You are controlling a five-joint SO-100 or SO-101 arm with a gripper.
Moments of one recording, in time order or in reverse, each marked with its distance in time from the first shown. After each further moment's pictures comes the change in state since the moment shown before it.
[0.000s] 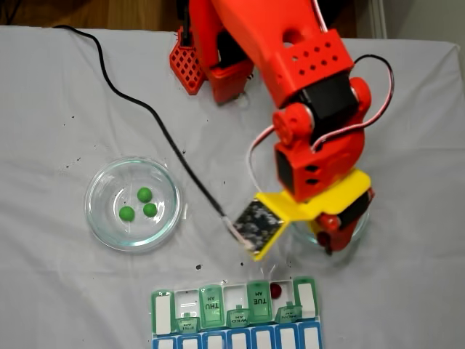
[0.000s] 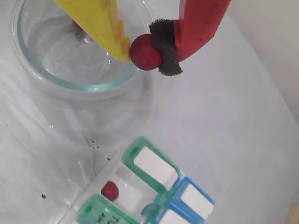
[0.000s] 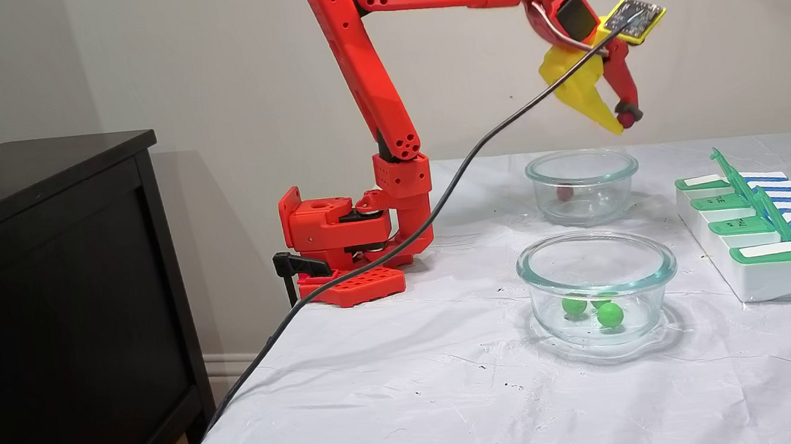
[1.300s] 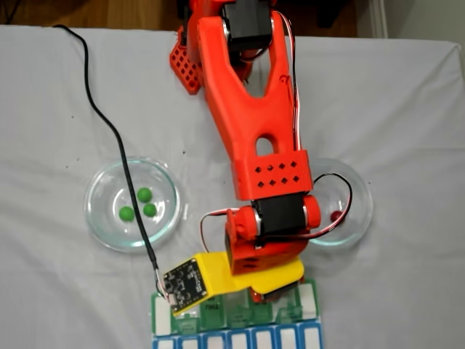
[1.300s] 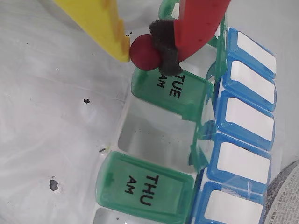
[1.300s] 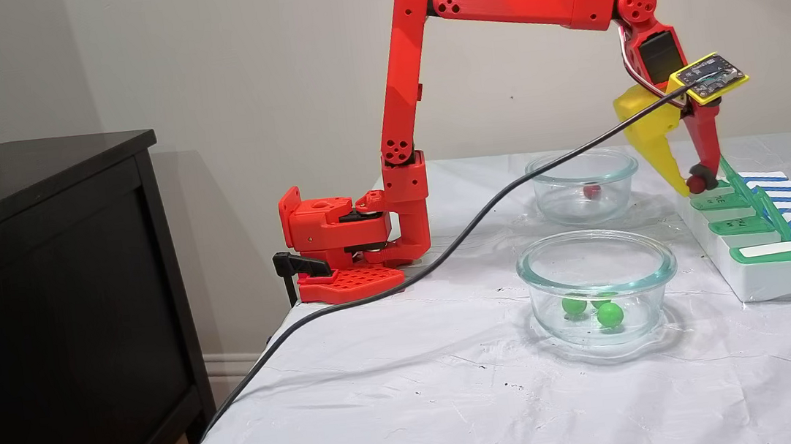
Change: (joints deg) arm 12.0 -27.9 -18.5 5.7 2.8
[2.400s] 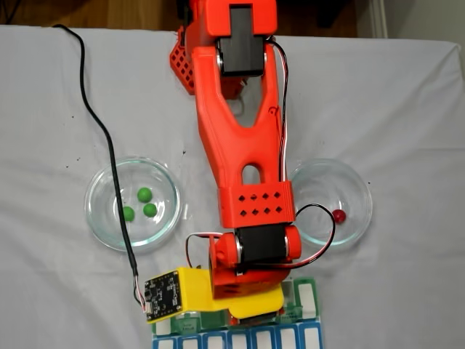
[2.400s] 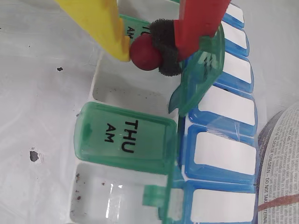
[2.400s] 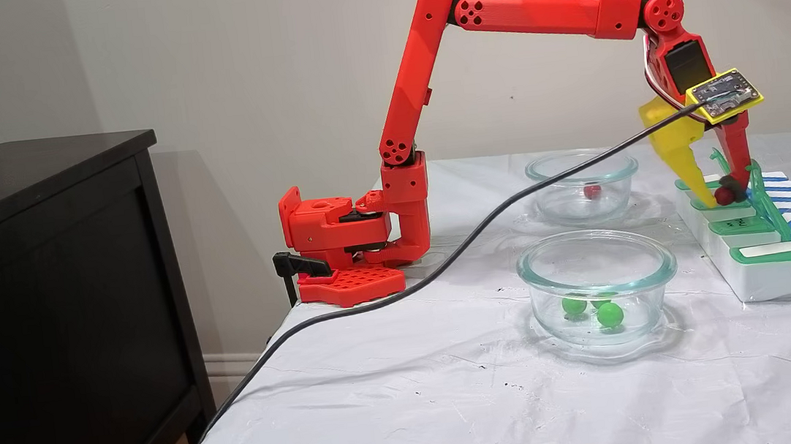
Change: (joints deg) arm 4.2 -9.6 -11.0 -0.9 6.0
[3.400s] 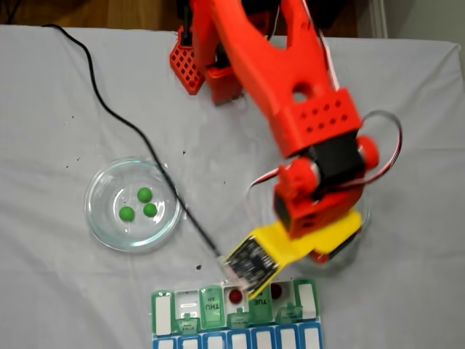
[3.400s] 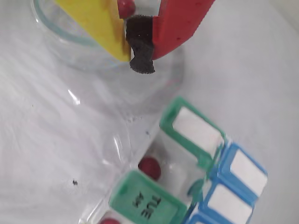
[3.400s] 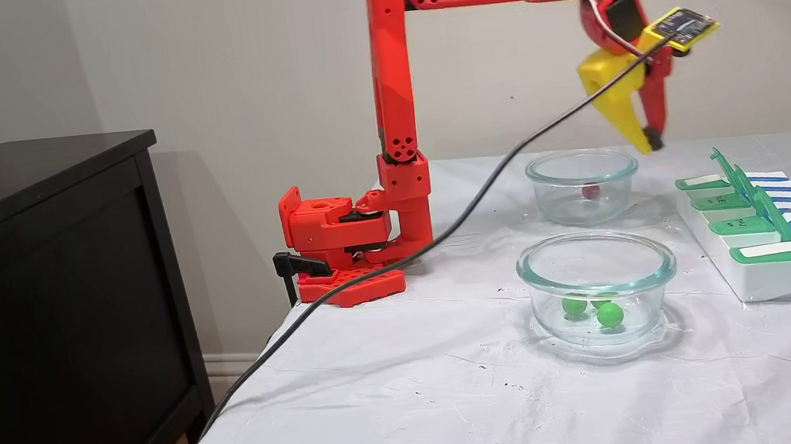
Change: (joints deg) arm -19.3 23.9 20.0 4.8 -11.7
